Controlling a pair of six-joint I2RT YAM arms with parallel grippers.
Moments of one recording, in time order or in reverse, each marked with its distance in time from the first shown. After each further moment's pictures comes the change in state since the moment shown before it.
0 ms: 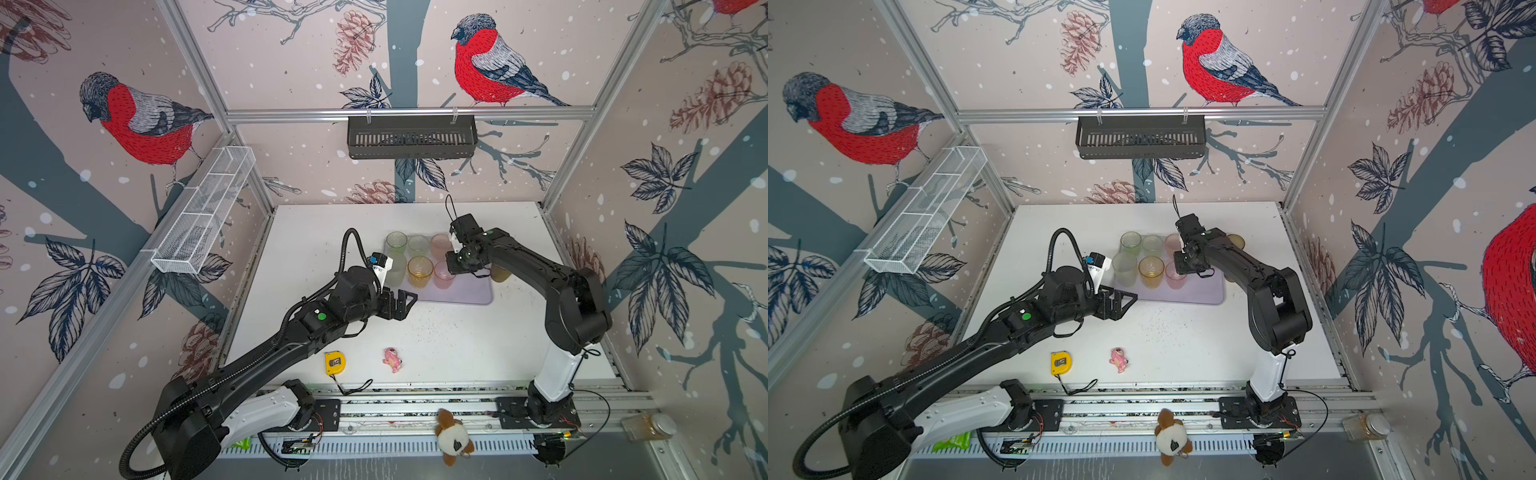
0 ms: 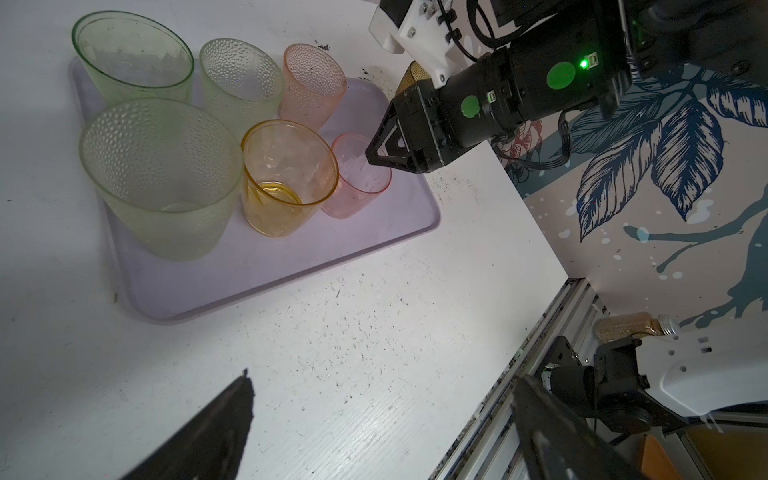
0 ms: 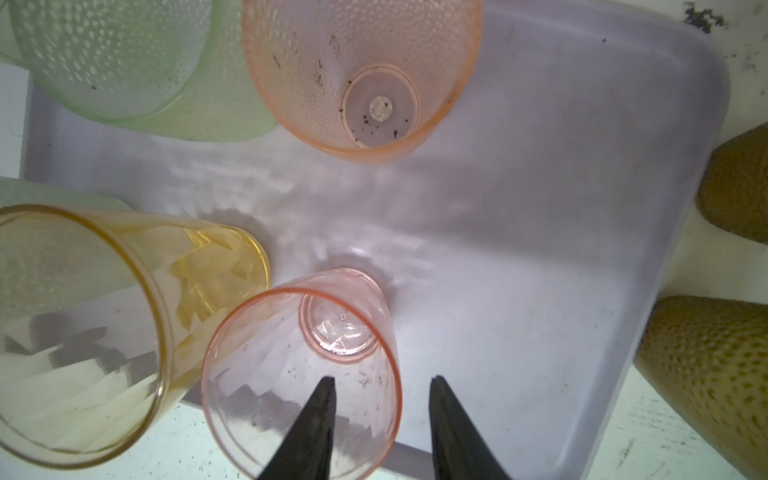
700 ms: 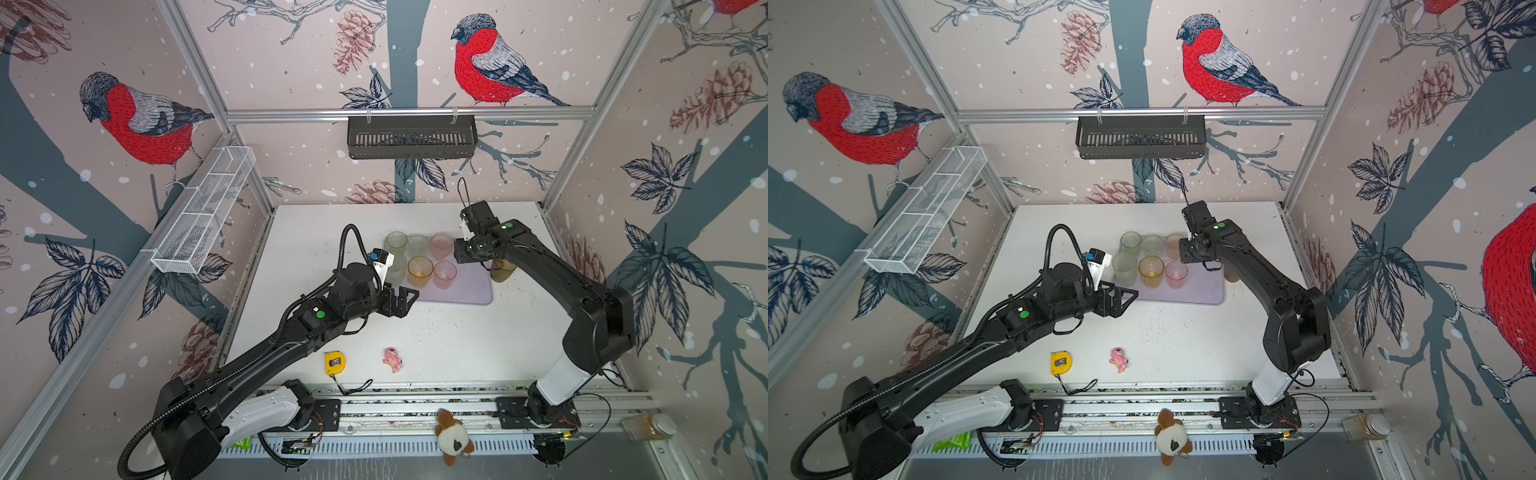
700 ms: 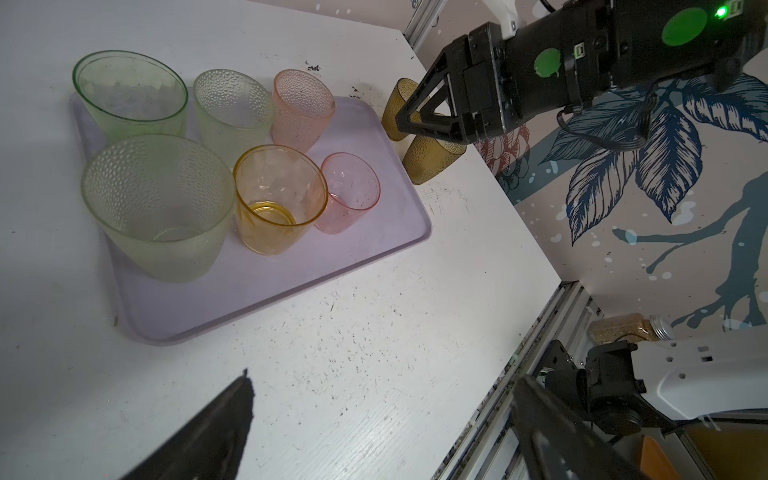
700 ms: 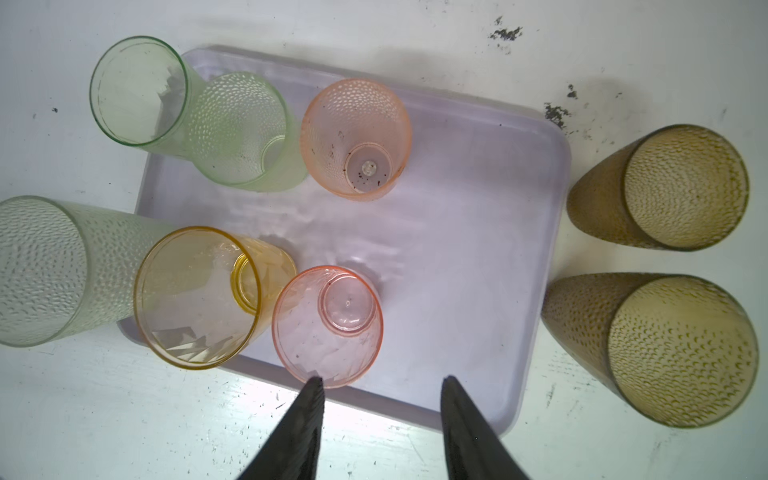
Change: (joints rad) left arm 0.000 0.013 0.046 -0.006 0.007 0.024; right arm -0.003 -0.151 0.082 -0.108 0.065 0.027
